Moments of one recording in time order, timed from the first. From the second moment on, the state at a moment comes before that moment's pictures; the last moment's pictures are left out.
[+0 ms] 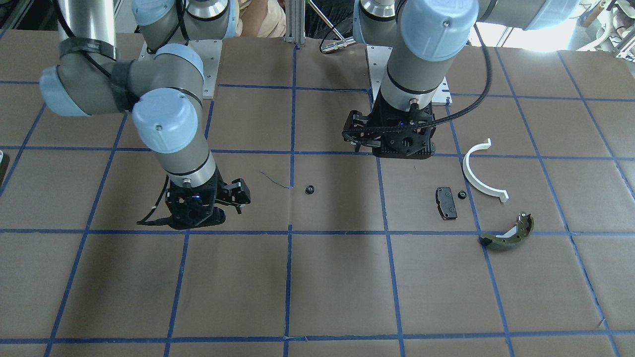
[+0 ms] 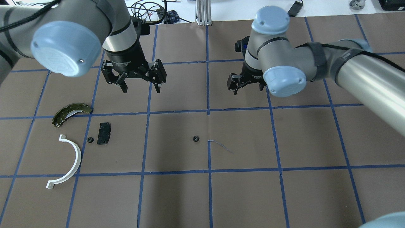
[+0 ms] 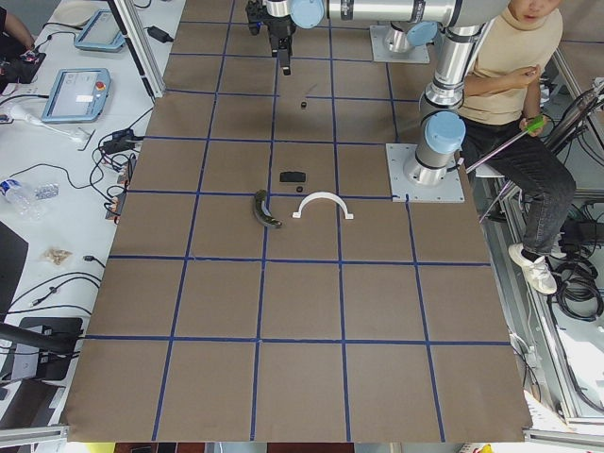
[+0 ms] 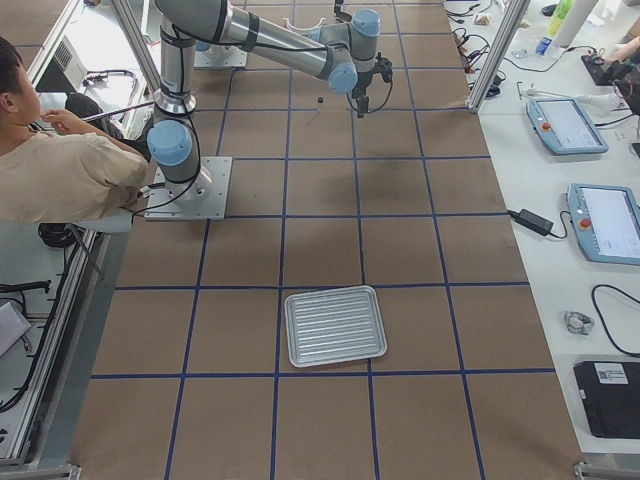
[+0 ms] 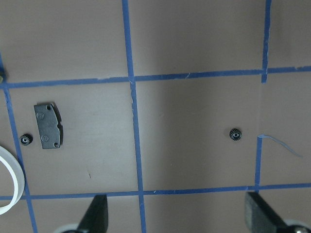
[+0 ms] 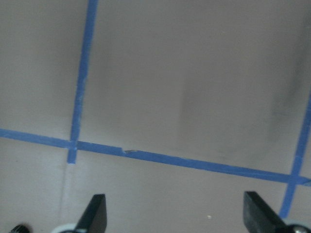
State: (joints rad) left arm -1.73 -1.71 -1.59 -1.53 1.58 -0.13; right arm 1.68 -1.28 1.71 -2.03 -1.53 -0.03
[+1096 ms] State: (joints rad) left arm -1.99 -1.91 -2.00 -0.85 1.58 -0.44; right arm 1.62 -1.46 1.43 -1.58 -1.59 -0.18
